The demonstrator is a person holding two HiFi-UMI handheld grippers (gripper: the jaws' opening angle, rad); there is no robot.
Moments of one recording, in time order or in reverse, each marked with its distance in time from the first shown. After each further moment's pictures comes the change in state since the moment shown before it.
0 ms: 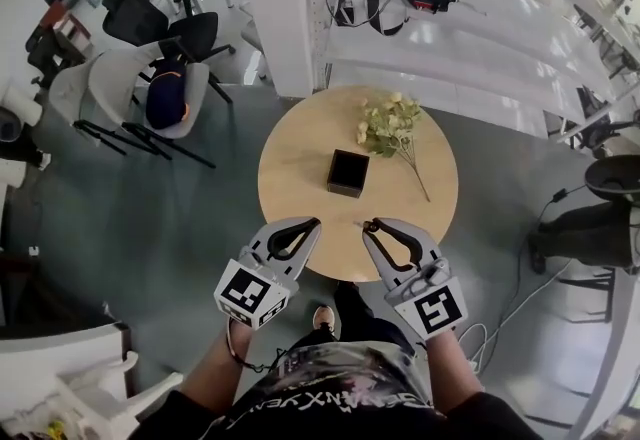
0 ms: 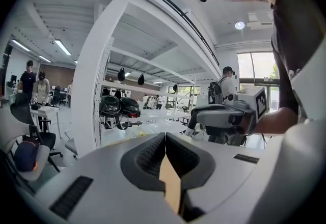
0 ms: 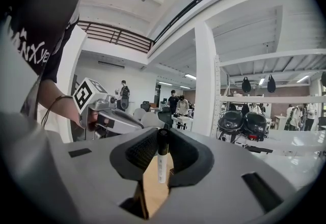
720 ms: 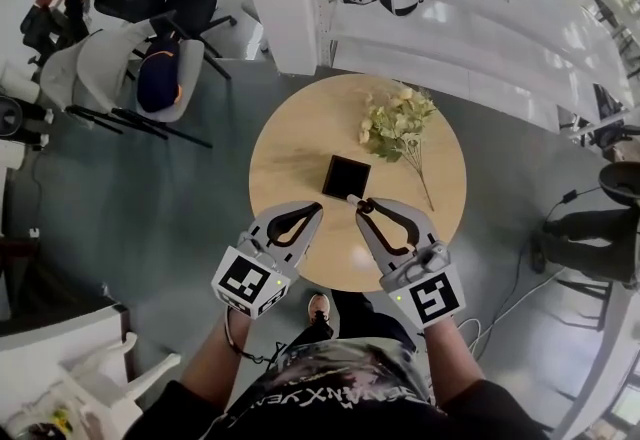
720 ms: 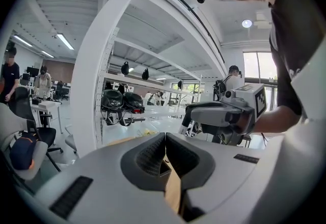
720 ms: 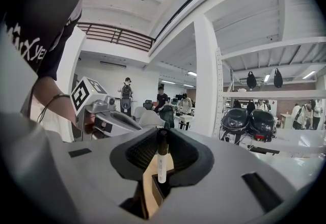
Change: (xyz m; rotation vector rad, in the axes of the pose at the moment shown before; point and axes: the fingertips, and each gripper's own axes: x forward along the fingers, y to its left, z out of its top) left arm 0.071 0.057 -0.012 -0.037 0.040 0.020; right arm 0.071 -0.065 -0.022 0.002 -0.004 0.051
